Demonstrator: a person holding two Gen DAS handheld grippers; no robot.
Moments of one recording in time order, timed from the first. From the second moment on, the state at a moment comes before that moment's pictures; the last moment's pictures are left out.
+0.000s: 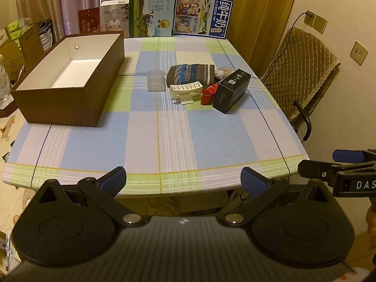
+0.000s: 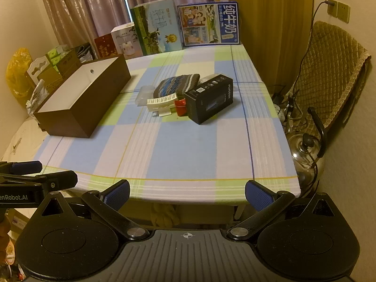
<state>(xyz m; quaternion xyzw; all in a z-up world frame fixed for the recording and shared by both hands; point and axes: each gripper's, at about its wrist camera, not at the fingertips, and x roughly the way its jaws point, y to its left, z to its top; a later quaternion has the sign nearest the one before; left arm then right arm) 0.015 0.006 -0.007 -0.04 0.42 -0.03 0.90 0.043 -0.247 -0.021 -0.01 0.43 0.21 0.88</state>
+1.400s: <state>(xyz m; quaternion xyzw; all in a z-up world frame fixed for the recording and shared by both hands) 0.102 0.014 -0.016 -0.02 0.45 -0.07 0.89 0.104 -0.227 -0.032 0.01 0.45 0.17 0.88</state>
